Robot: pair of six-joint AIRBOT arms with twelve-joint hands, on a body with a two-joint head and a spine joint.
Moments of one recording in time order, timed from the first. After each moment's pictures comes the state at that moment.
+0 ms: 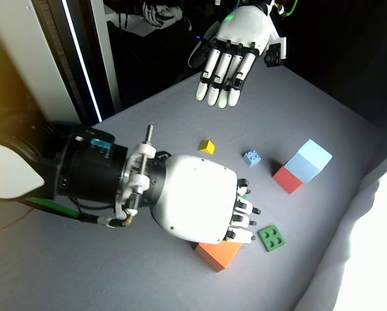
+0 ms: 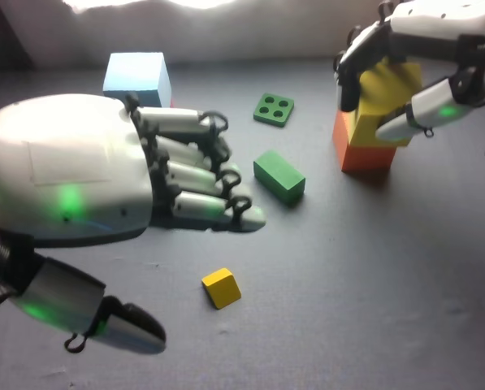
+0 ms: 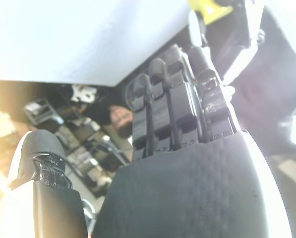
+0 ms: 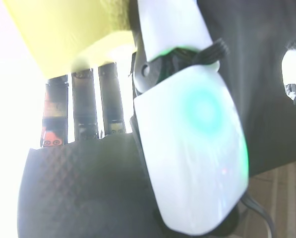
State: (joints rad) left arm 0.13 -0.67 0.86 1.34 -0.64 0.07; right arm -0.09 -1.09 1.31 -0.48 0.22 -0.14
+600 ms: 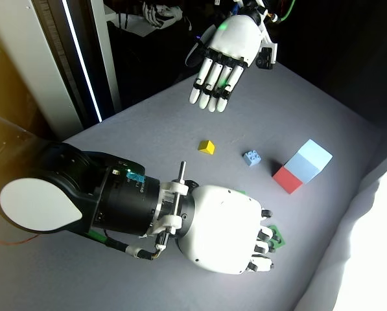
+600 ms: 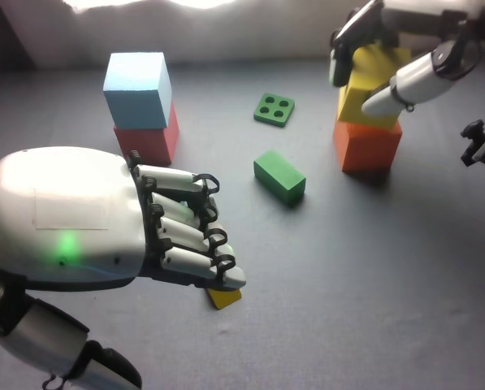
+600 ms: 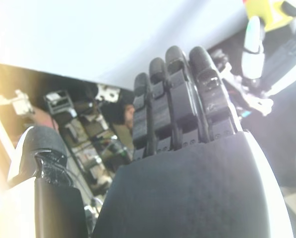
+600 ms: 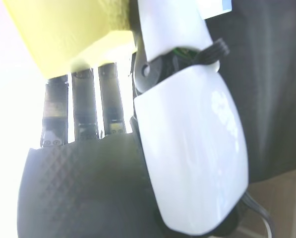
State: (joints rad) left arm 0.18 -0.68 0.86 1.48 -0.67 -0.10; right arm -0.09 -1.19 1.48 -0.41 0.22 -0.06
